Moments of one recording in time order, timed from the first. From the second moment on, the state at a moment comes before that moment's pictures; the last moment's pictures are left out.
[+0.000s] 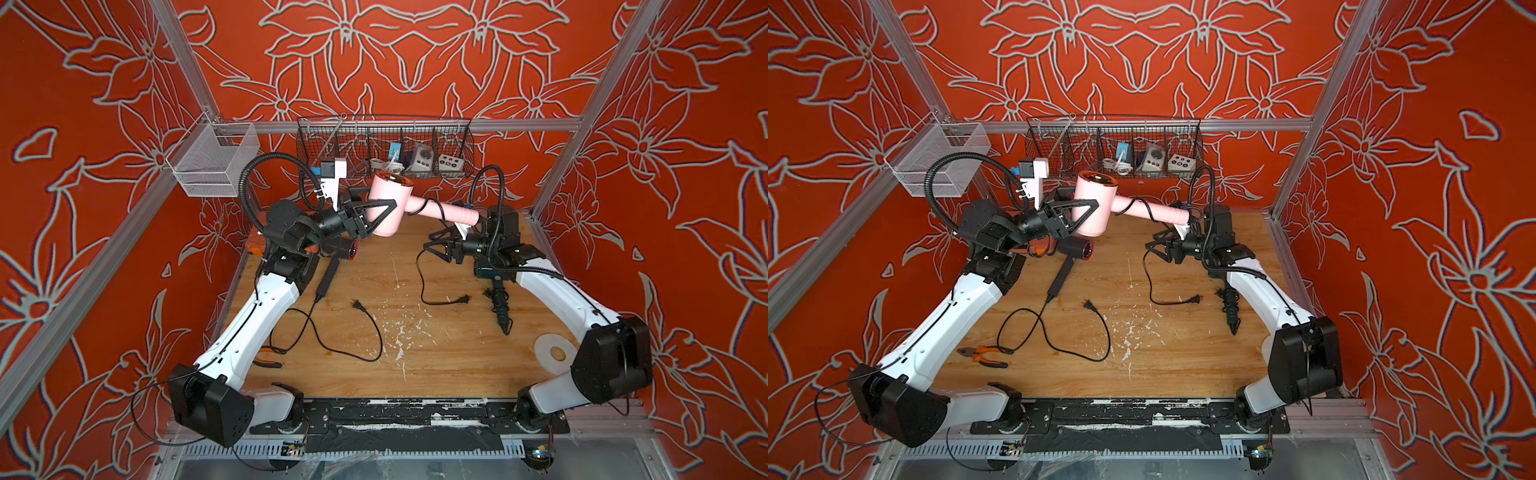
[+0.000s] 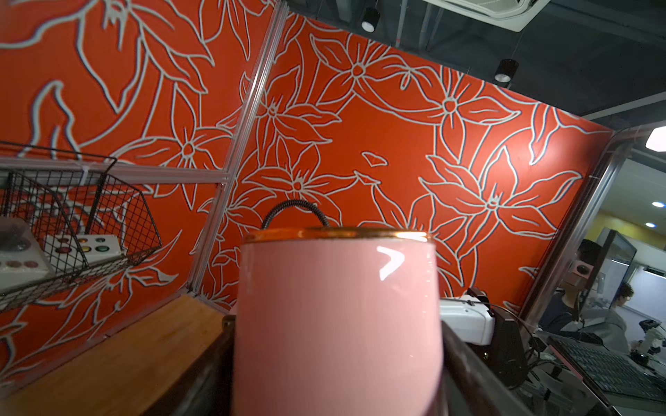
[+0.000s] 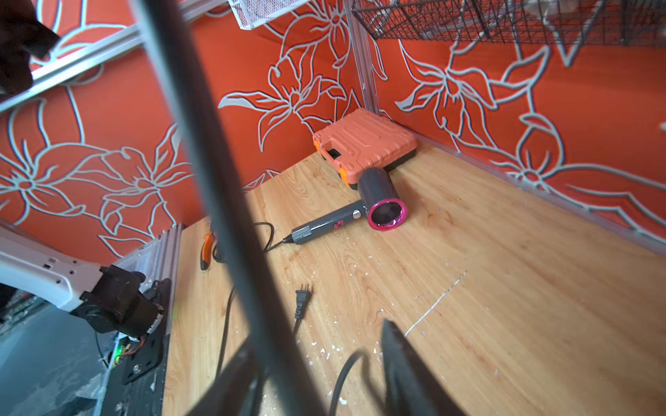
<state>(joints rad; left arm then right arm) -0.28 1.29 1.29 0.51 0.87 -0.76 0.31 1.49 1.20 -0.12 -0.92 -0.03</state>
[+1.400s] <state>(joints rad) -0.26 1.29 1.36 0.55 0.77 -0.82 0.37 1.71 0.93 0.50 -0.94 0.37</state>
